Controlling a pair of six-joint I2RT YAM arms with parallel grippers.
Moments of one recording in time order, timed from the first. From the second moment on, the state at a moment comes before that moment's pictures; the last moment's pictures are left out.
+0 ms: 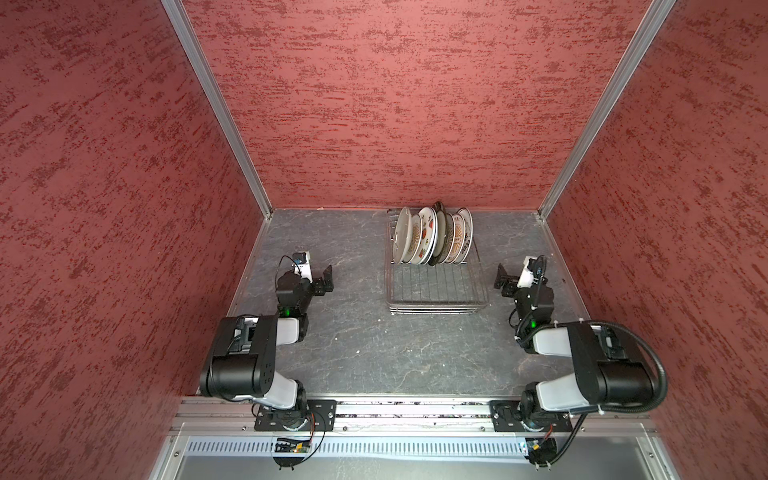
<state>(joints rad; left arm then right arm) 0.05 1.44 0.37 0.80 0.12 -0.07 -0.04 1.41 0.27 1.05 0.07 0.10</state>
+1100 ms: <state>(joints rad) -0.03 0.86 0.36 0.62 0.51 -0.97 -0.04 0.46 0.30 0.42 -0.26 0.65</state>
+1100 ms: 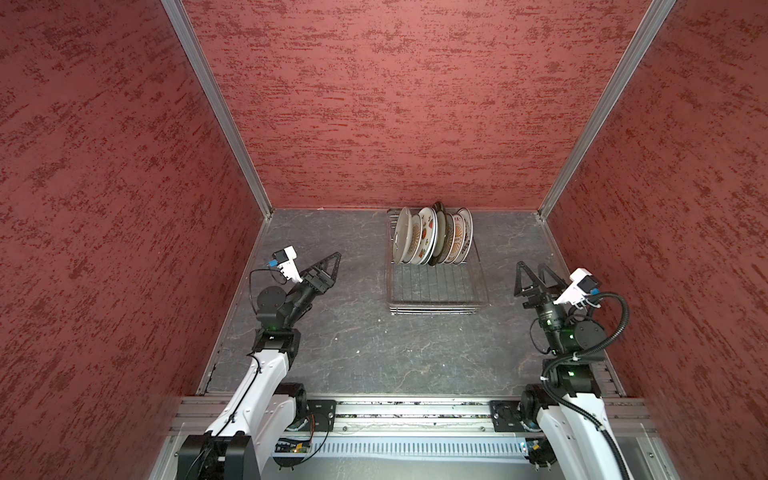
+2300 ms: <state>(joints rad) -0.50 1.09 0.68 0.34 0.31 -0.66 0.50 1.56 1.31 0.01 0.30 0.39</state>
